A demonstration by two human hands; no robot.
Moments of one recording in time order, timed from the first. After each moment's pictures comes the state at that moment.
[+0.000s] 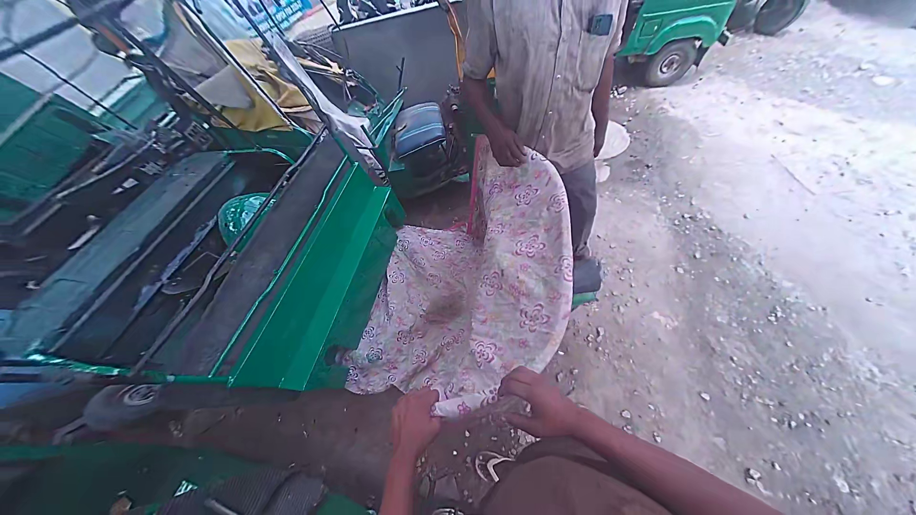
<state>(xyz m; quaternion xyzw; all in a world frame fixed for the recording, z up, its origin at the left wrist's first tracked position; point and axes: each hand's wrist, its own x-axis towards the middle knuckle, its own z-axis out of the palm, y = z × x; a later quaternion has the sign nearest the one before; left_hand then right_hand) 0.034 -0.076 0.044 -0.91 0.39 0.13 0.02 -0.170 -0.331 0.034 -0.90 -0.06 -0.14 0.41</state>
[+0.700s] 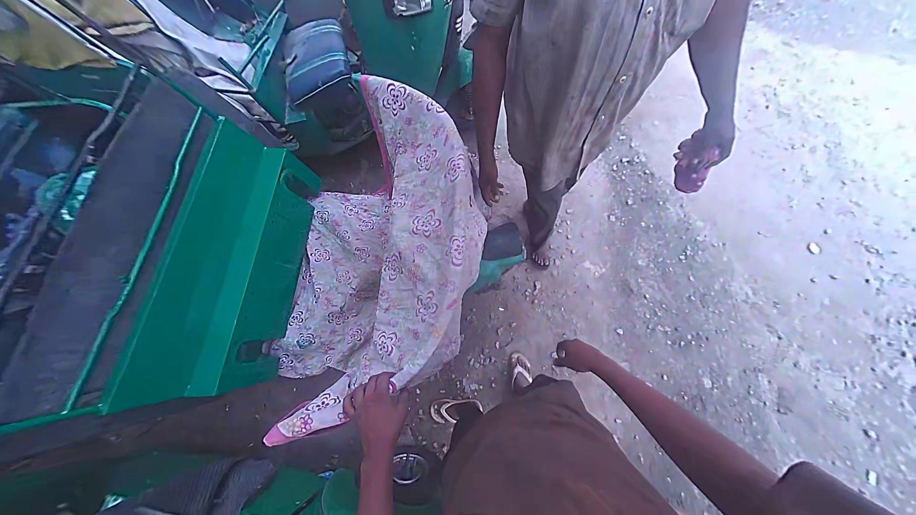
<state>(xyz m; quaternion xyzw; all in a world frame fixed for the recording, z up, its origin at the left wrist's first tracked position) -0.109 -0.223 0.010 -0.96 0.29 0.01 -0.01 -0.422 -0.608 -0.138 -0.79 0.31 0.38 0.36</state>
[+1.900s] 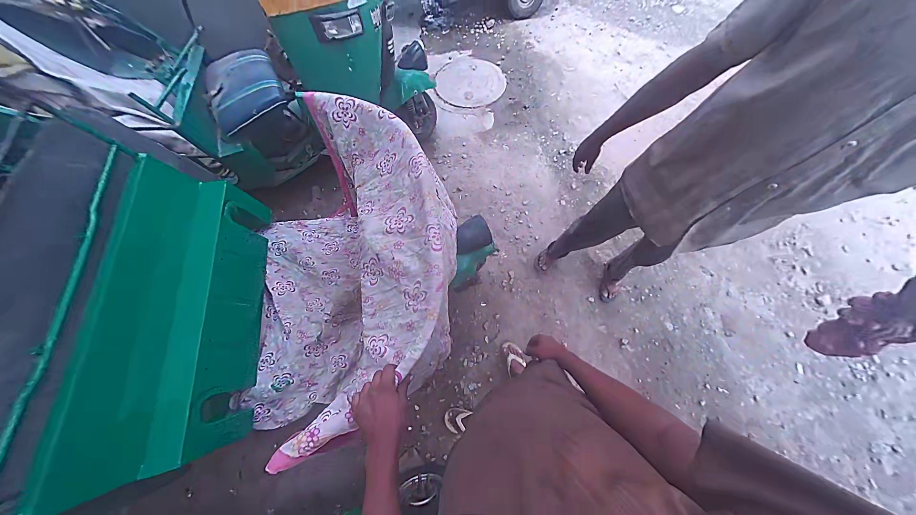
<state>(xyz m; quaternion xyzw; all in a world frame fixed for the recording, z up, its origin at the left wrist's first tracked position) -0.092 -0.213 0.025 -0.92 0.39 0.07 0.05 -0.419 -0.484 -0.173 -0.68 0.48 0.25 0.51</state>
